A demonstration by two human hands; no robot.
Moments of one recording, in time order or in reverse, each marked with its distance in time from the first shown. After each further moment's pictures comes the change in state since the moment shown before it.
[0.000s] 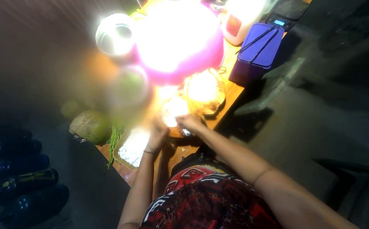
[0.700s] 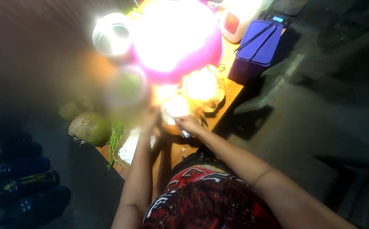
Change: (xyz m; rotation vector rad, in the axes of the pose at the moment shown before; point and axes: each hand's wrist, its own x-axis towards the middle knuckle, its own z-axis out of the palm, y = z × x) left_hand 0.070 0.045 -0.014 0.374 0.173 -0.078; right_hand -0.003 0.006 0.003 0.010 0.014 -0.029
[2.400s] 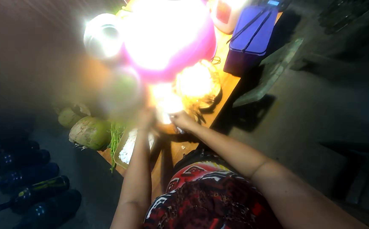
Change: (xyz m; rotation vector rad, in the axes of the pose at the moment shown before) left_hand 0.012 0.009 0.008 0.128 0.032 -0.071; right_hand 0.007 -0.011 0.003 -0.214 0.008 -0.018
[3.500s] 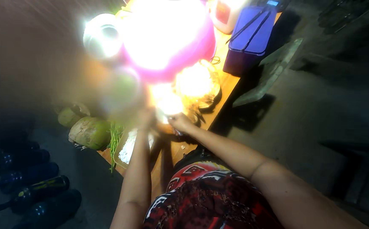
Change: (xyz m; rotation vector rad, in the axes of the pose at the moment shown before) left_hand -0.004 0.003 0.000 -0.014 0.028 0.007; right_hand -0.004 -0.002 0.008 -0.051 0.011 -0.015
